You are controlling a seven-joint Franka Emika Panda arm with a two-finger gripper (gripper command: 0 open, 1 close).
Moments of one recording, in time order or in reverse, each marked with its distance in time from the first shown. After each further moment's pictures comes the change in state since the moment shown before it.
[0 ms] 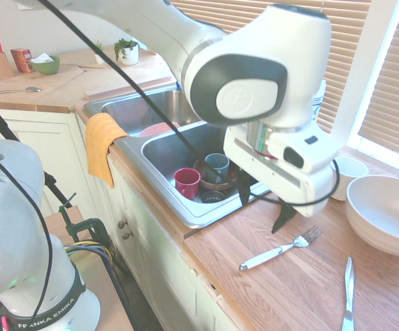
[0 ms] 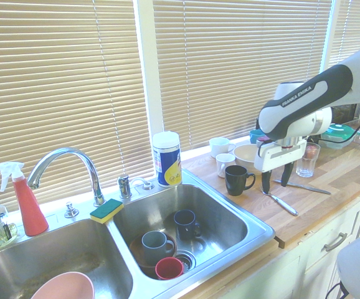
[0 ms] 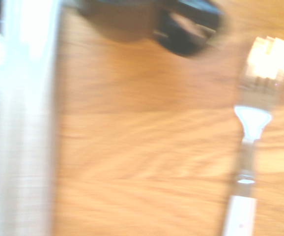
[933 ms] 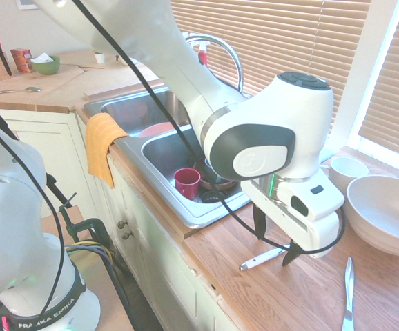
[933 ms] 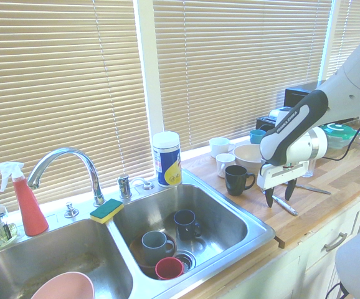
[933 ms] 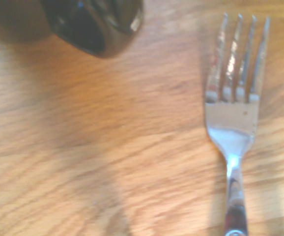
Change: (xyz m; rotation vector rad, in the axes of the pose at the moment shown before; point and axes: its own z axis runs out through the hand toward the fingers) arm 0.019 -0.007 0.064 -0.039 0.045 0.088
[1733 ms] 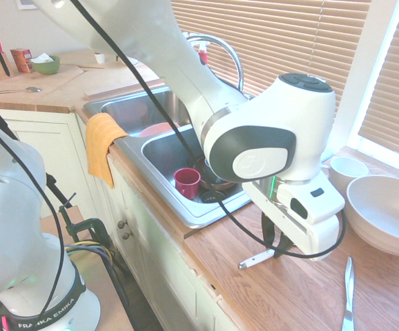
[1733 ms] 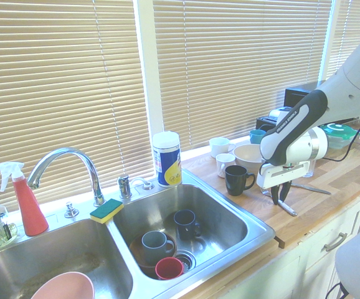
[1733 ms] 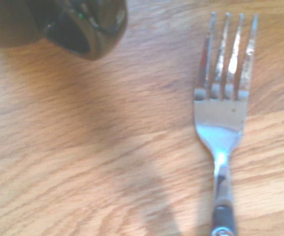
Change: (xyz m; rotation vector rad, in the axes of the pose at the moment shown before) arm 0.003 0.007 0.001 0.011 -0.008 0.043
